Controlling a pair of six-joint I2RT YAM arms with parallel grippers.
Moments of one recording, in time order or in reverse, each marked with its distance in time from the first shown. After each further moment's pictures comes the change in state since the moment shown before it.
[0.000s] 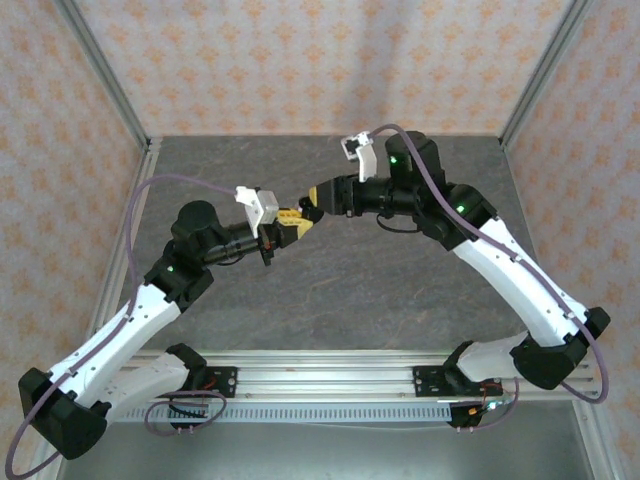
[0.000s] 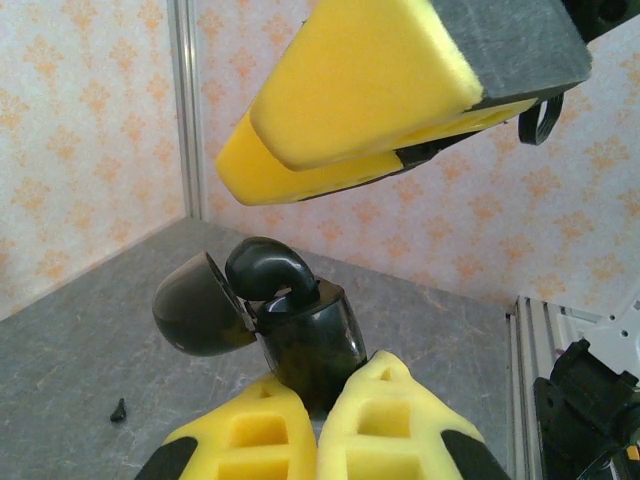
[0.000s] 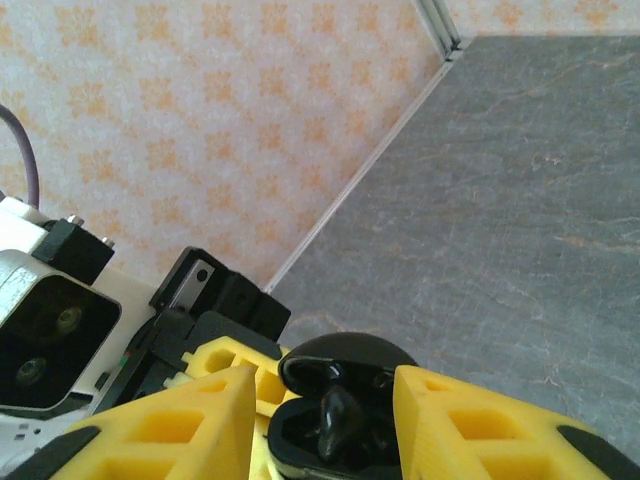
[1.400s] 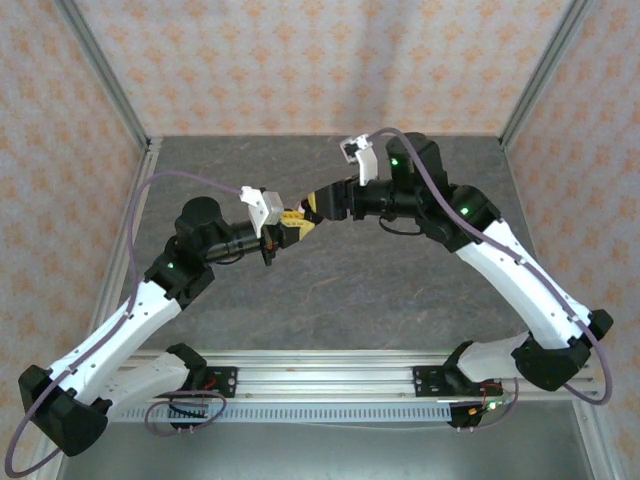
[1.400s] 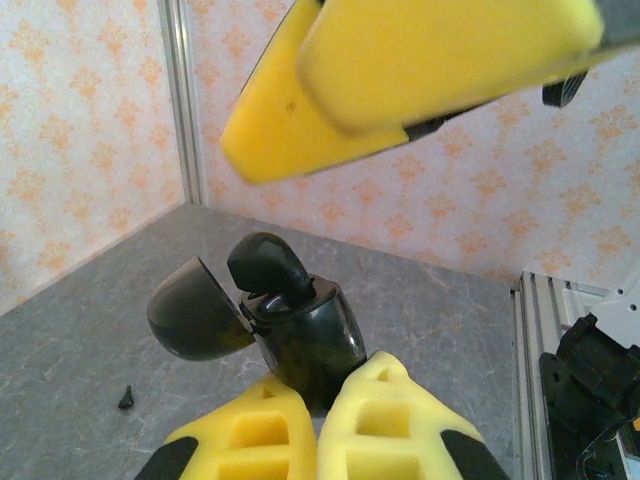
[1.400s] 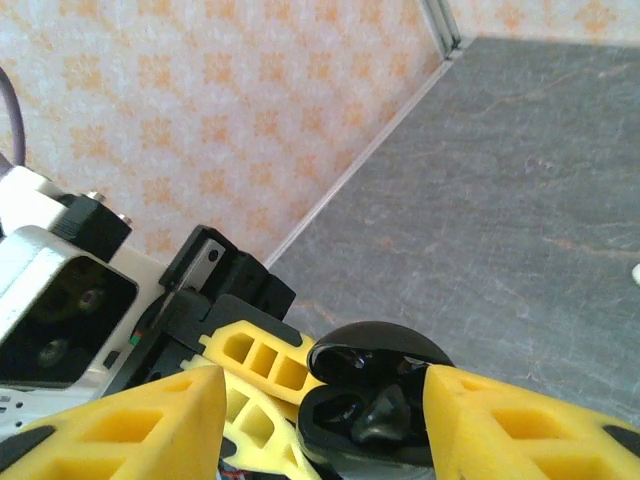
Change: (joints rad) left arm -0.006 0.020 0.037 -0.071 0.002 0.055; right arm 0.004 -0.028 0.002 -0.018 0.024 -0.043
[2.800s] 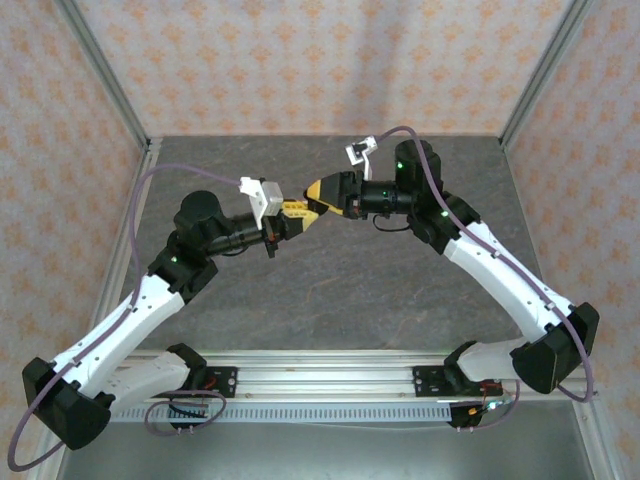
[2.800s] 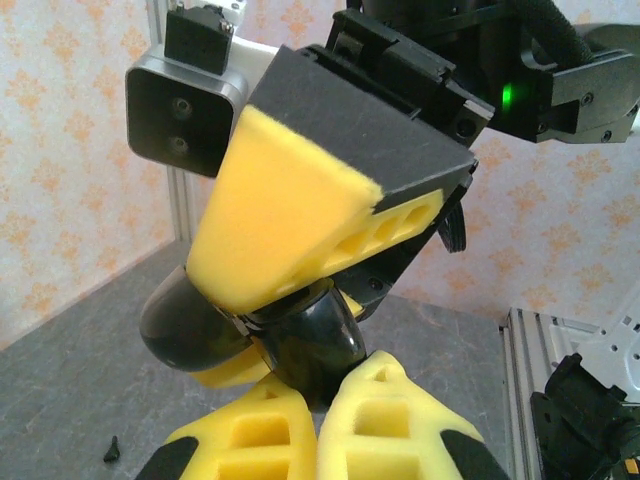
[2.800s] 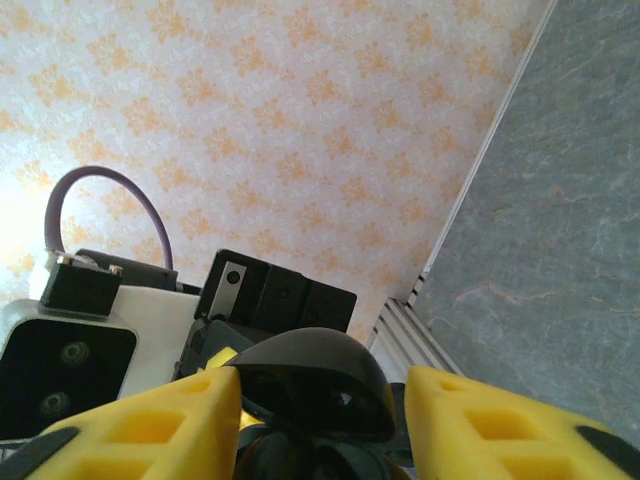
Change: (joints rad) left arm 0.000 0.045 0.037 0.098 0.027 -0.057; right arm -0.133 0.003 -0.306 0.492 -0.398 0.551
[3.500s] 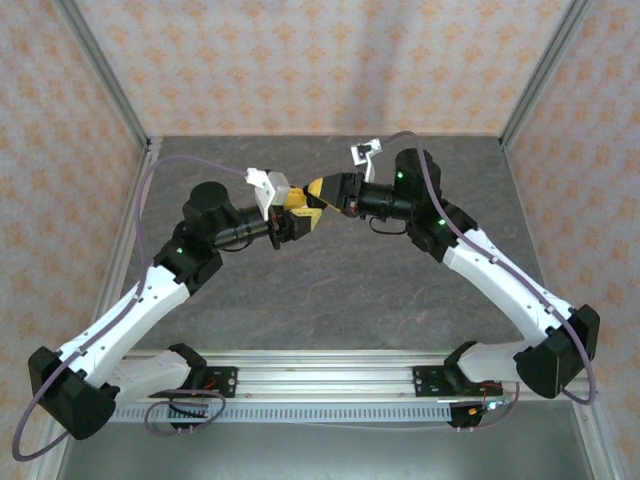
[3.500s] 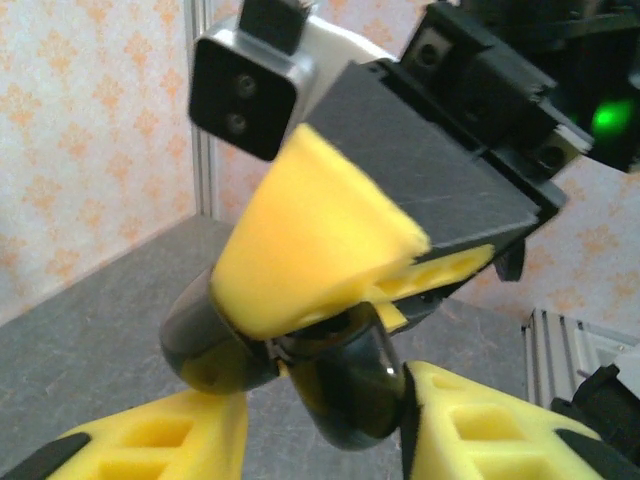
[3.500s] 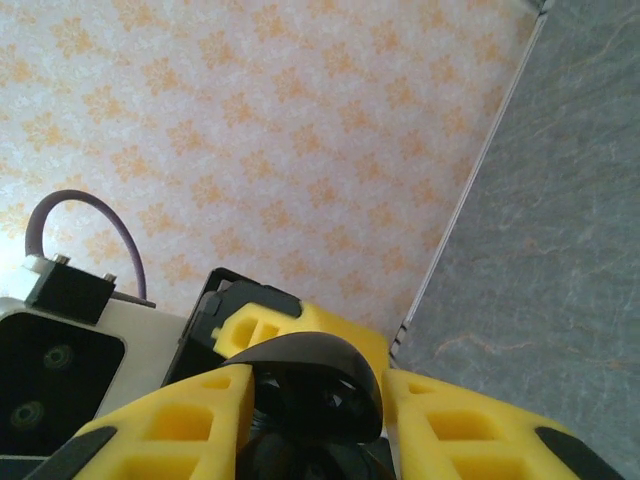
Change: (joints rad) left arm 0.000 0.063 0.056 -0.061 -0.063 -0.018; right arm 0.022 -0.038 -0.083 0.107 0.159 -0.003
